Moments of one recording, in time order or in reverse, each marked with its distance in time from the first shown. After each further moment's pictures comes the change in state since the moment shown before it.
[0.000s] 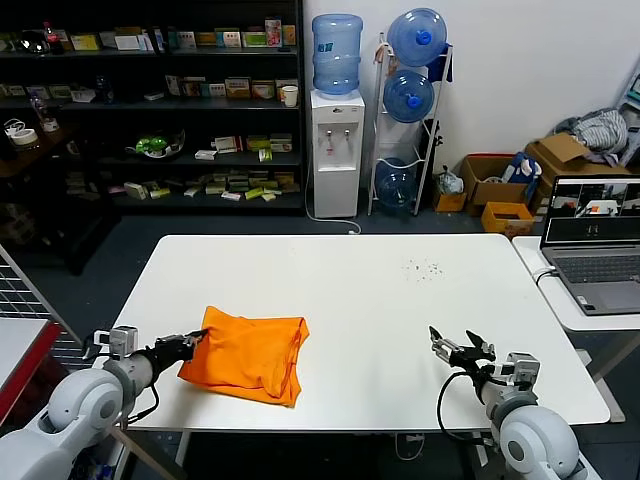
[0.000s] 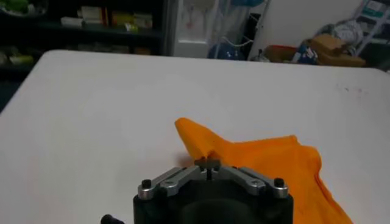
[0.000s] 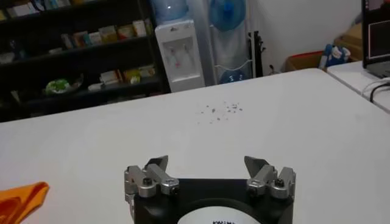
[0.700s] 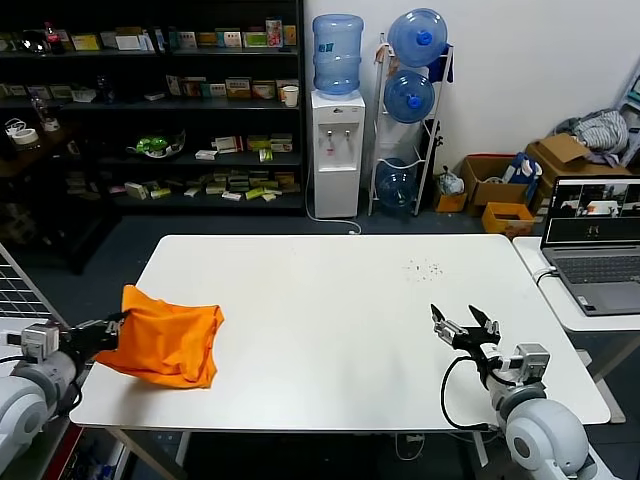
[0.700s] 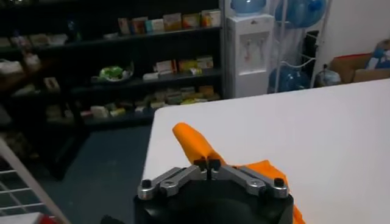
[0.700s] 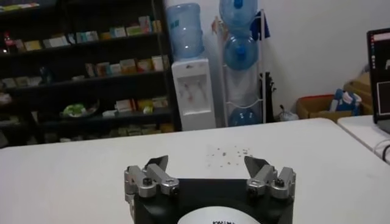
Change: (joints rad) left arm 0.308 0.029 -0.451 -0.093 0.176 -0.019 0.000; right arm -0.005 -0.010 0.035 0.058 -0.084 0.065 -0.058
